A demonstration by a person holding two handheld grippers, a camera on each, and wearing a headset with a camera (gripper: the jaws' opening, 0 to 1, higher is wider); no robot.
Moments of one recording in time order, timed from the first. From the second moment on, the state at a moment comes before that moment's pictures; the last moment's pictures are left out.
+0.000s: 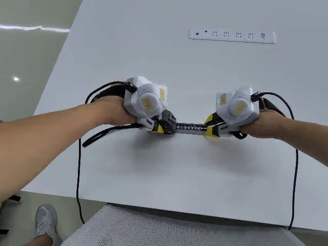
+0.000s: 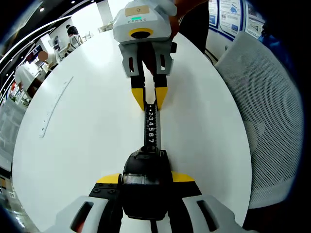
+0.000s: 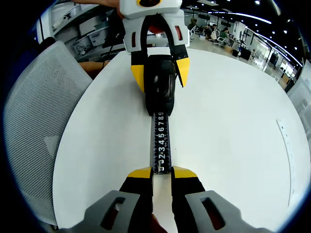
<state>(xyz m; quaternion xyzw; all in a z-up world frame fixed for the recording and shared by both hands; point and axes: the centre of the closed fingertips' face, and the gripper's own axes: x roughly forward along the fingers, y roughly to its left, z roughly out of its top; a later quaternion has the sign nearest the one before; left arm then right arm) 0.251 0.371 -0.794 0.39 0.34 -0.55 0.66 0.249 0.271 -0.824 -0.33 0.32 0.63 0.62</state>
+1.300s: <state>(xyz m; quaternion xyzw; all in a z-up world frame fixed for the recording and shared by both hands) 0.250 0.370 -0.793 0.39 0.34 -0.56 0.65 0.248 0.204 -0.825 -0.34 0.35 0.61 0.63</state>
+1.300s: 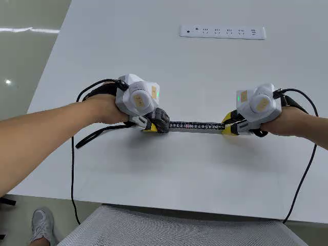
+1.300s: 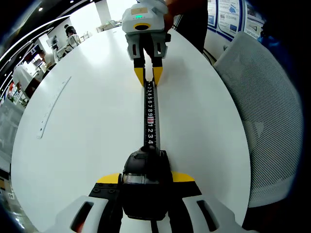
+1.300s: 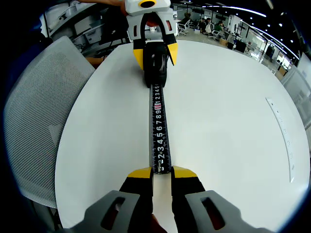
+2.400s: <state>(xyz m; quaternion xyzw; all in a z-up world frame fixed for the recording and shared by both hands) 0.249 0.370 -0.793 0.39 0.34 -0.56 0.65 0.255 0.138 -0.823 -0.35 0.38 0.59 0.62</state>
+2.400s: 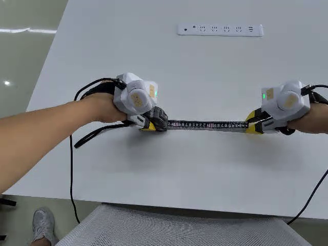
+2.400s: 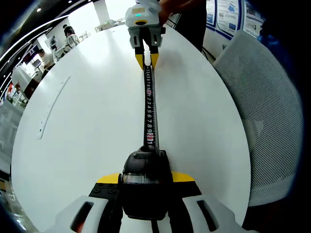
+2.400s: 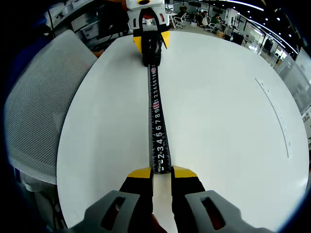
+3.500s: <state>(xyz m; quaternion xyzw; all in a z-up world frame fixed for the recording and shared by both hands) 0.252 0.370 -0.797 0.40 0.34 -0.57 0.64 0.252 0.127 -0.822 -0.38 0.38 0.59 0.60</state>
